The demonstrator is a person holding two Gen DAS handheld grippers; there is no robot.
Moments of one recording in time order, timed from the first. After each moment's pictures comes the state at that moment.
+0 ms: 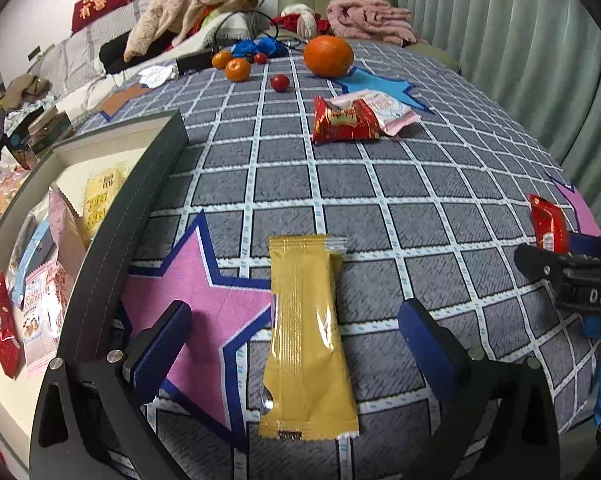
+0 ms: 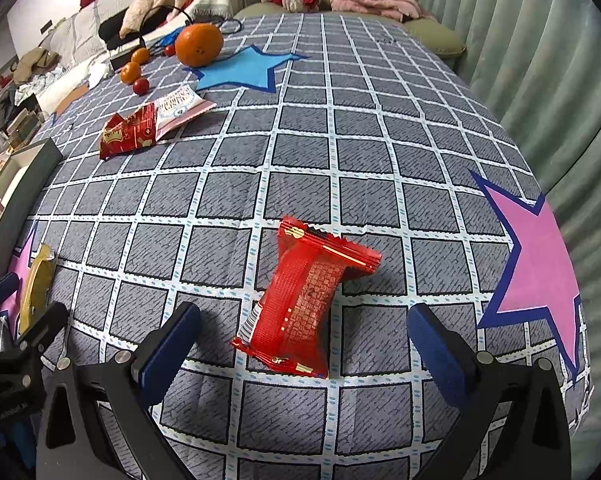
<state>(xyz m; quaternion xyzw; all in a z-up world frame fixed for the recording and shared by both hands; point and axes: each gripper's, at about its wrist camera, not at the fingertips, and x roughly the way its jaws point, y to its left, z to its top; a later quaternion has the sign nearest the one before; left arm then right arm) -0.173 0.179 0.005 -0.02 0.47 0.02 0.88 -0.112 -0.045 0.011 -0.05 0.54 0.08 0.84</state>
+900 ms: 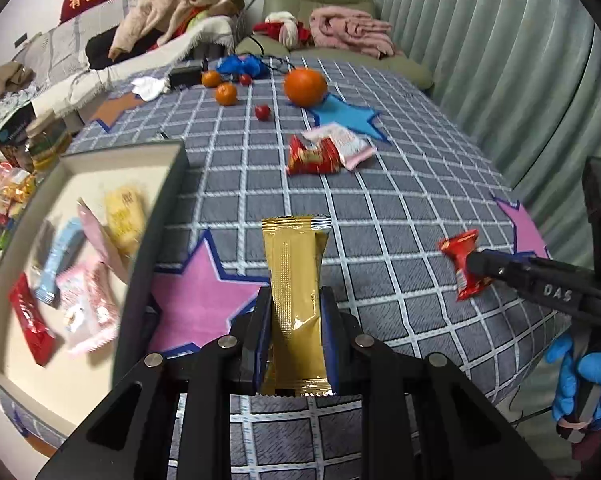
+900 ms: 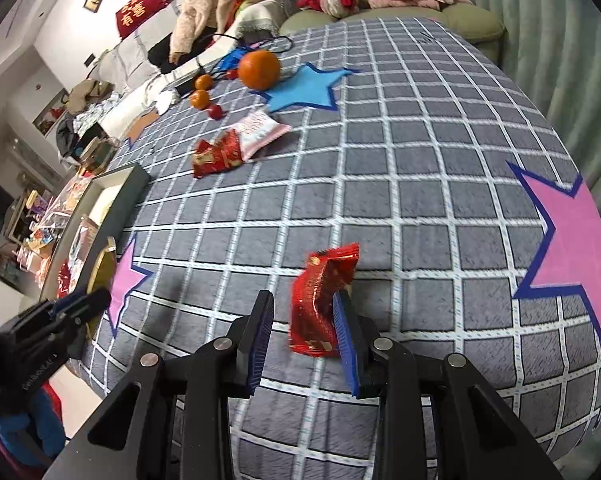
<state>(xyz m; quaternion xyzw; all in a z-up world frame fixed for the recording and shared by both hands) -0.205 0.192 0.071 -0.06 0.46 -0.02 0.89 -0.137 -0.044 0.049 0.05 0.52 0.19 0.83</state>
